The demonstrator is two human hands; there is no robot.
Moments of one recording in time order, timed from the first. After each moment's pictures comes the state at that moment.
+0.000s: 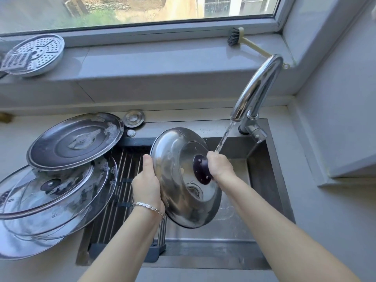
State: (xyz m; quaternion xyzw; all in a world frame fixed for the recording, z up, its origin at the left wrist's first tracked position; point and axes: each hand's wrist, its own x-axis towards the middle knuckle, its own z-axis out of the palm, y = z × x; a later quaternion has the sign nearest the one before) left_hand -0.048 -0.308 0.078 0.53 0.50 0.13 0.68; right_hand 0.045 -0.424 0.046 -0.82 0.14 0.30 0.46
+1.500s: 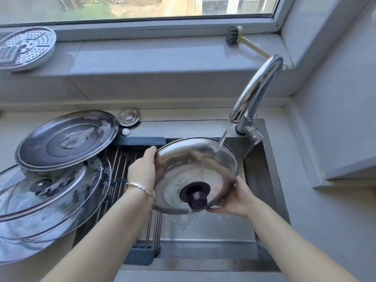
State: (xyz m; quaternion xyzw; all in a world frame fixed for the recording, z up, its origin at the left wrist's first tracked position) left_hand -0.020 -0.287 0.073 0.60 0.52 0.05 0.61; right_hand 0.021 -0.495 -0.021 -0.43 0.36 0.48 0.67
